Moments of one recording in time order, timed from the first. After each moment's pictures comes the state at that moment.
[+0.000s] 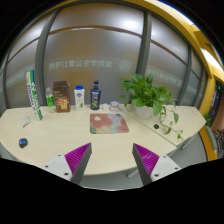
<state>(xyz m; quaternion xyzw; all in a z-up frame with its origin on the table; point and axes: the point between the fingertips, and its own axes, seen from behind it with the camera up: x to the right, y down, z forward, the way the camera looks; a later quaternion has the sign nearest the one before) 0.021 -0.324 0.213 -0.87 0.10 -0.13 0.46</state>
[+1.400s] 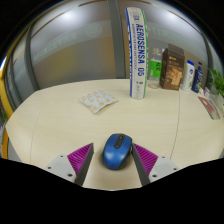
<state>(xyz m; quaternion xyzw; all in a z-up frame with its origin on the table) -0.535 -0.130 -0.011 -0.91 -0.01 0.05 0.40</state>
